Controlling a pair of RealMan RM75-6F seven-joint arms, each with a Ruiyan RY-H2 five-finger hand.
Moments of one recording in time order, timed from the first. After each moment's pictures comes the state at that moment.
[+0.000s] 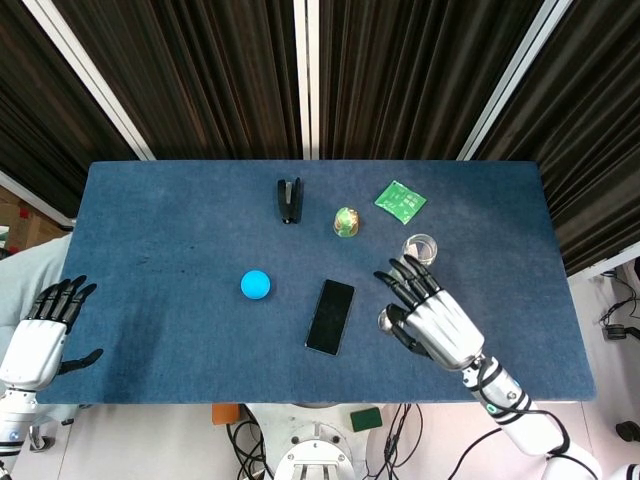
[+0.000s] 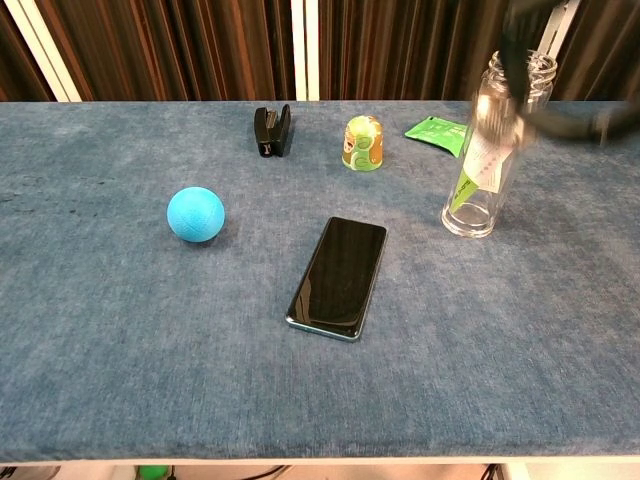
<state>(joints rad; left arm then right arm) -0.08 -1.18 0.02 -1.44 1.62 1.53 -0.11 0.48 -1.15 0.07 -2.02 -1.67 1.26 -0.39</state>
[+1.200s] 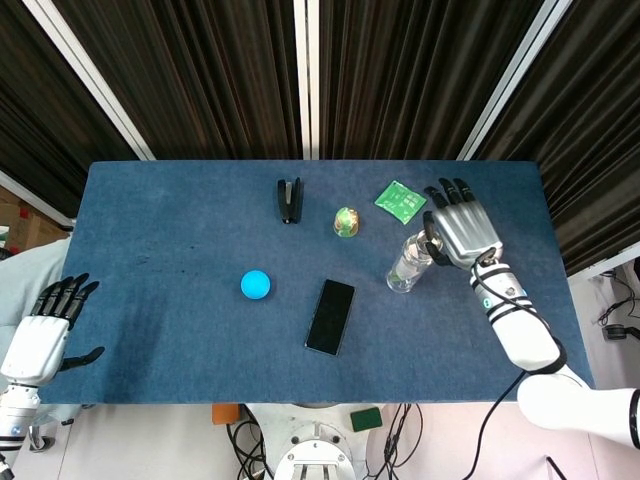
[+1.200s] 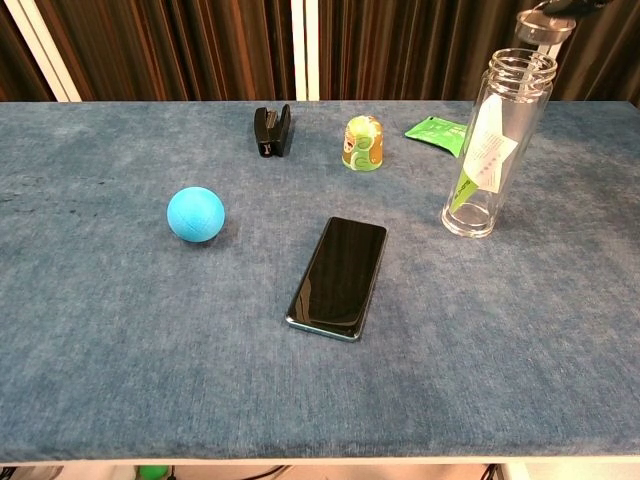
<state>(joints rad) -0.10 -1.17 0.02 -1.46 1.60 1.49 -0.10 0.91 -0.94 0.27 -2.08 -0.56 1.02 -0.70</state>
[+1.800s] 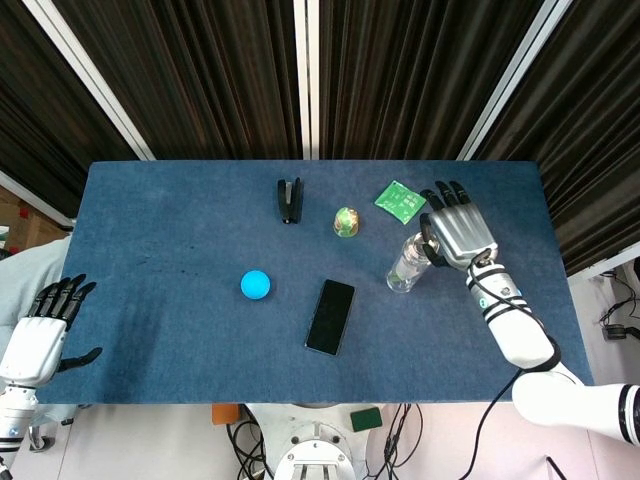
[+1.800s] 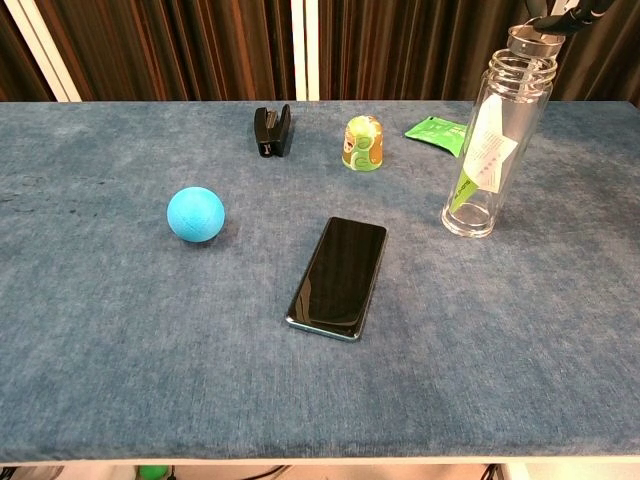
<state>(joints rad) -0.09 -1.17 0.02 -1.45 1.59 1.50 -0.11 0.94 -0.97 0.22 -2.05 -0.59 1.03 -0.66</state>
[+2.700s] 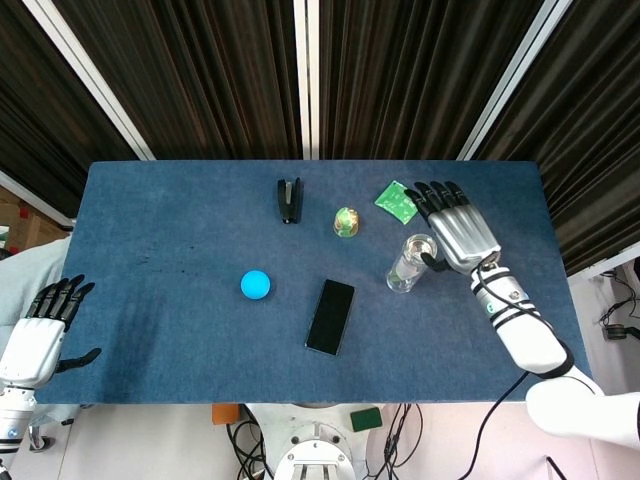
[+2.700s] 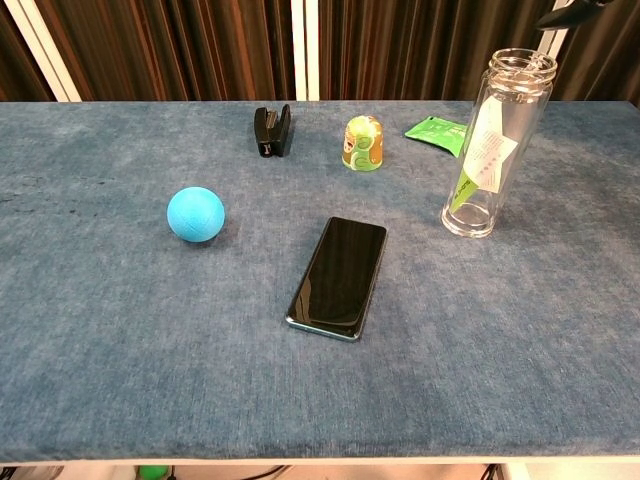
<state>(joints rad) -0.09 -1.17 0.02 -1.45 1.59 1.50 -0.11 0.91 -0.90 0.21 -2.08 -0.72 1.00 -0.51</state>
